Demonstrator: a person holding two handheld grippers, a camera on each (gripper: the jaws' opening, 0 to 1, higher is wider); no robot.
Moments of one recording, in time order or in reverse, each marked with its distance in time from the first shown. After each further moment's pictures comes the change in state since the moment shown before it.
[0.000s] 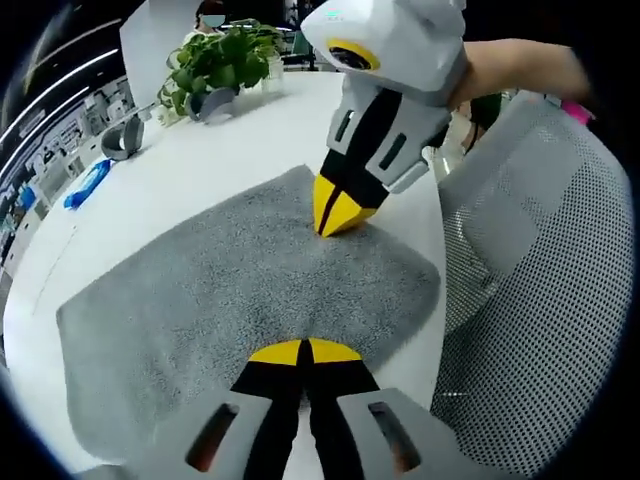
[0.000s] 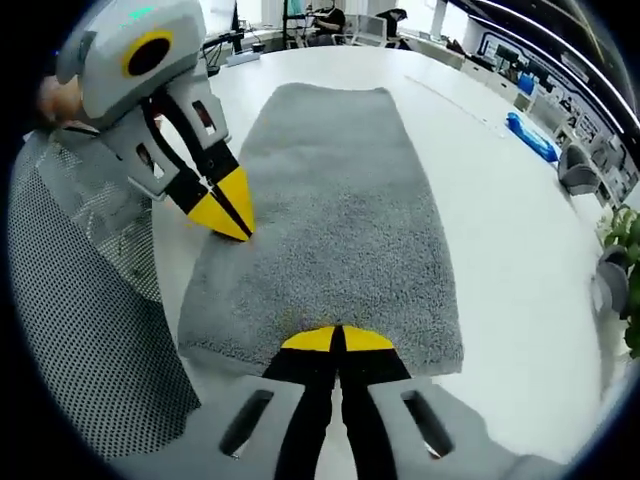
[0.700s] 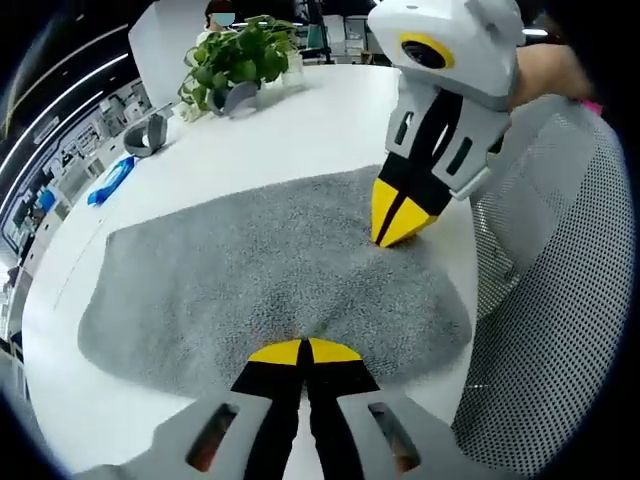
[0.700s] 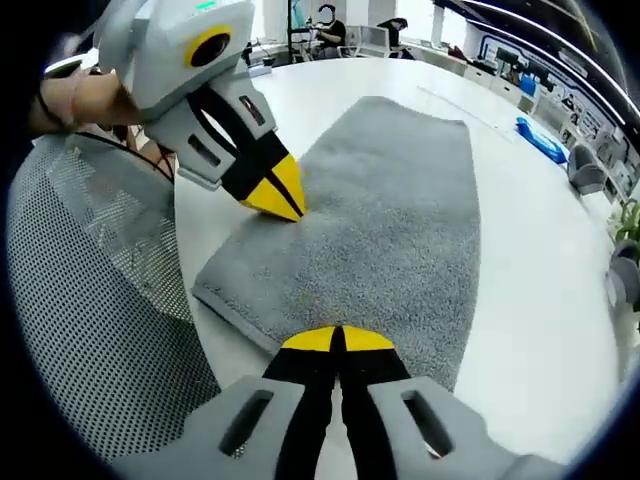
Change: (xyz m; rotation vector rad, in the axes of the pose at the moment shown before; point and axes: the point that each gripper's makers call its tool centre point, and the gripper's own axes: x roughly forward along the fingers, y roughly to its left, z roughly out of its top) left arm -0.008 0.028 -0.013 -0.016 0.025 0.105; right arm 0.004 0.031 0.011 0.029 -0.057 0.054
